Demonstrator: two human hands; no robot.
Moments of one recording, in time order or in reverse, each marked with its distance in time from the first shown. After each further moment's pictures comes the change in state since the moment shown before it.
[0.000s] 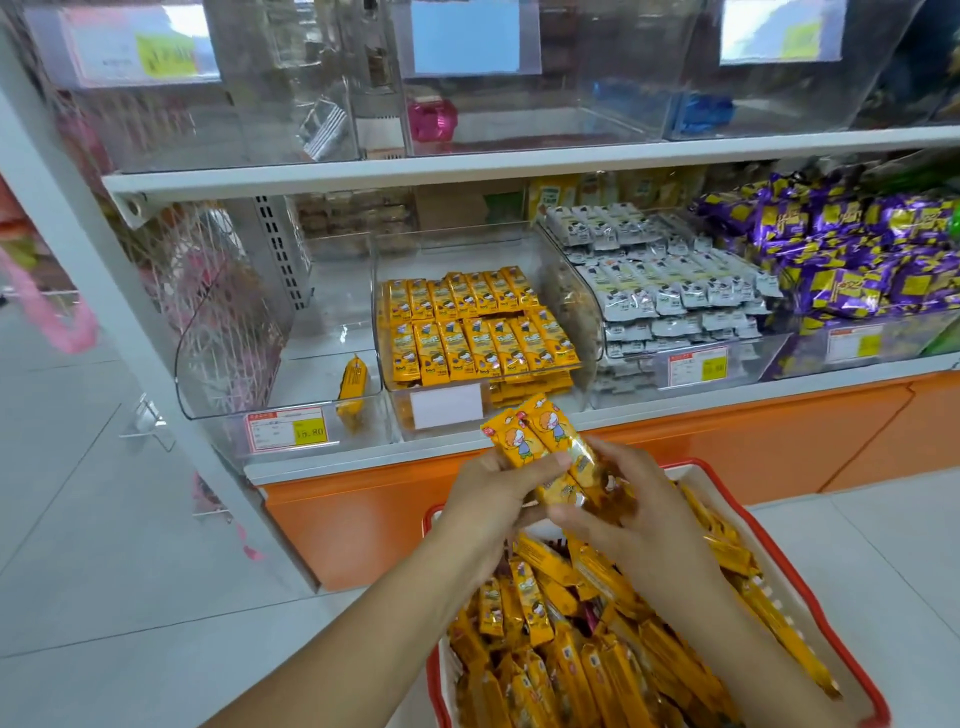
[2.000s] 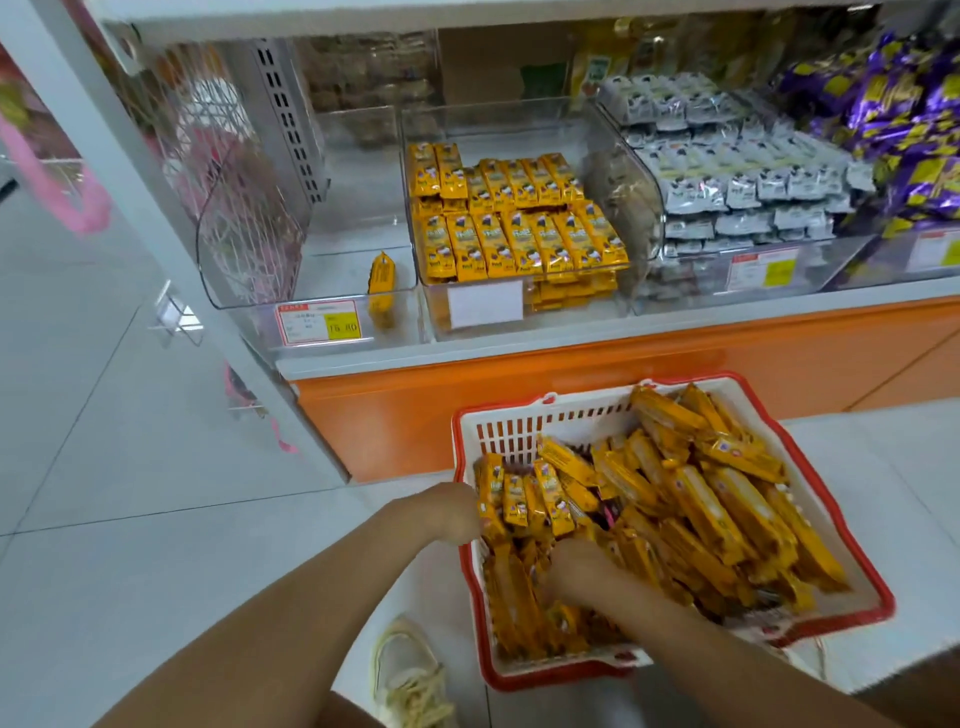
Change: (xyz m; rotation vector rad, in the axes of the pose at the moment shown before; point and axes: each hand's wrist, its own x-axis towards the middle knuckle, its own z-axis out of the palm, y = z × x) left_hand 0.006 -0.083 -0.097 1.631 -0.356 -0.435; right_hand -0.039 0.111 0.134 -0.883 -0.922 0.374
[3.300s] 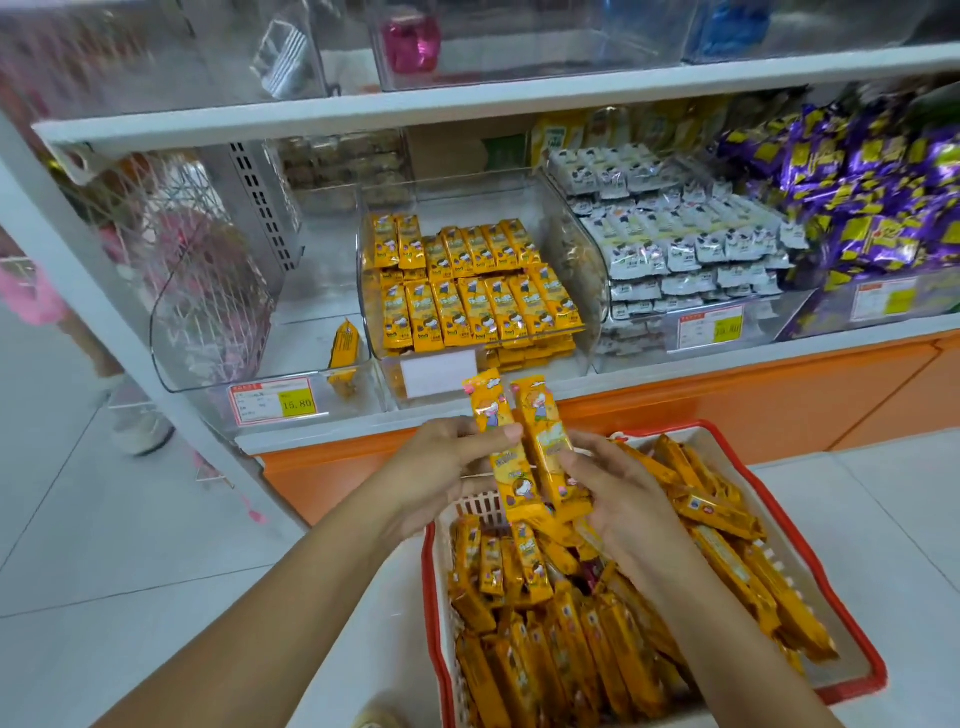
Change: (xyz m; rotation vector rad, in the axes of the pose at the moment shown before) left_hand -0.031 0.039 -0.091 -1.477 0.212 0.382; right_hand -0.080 0.036 -0.125 1.738 0.486 -0.419
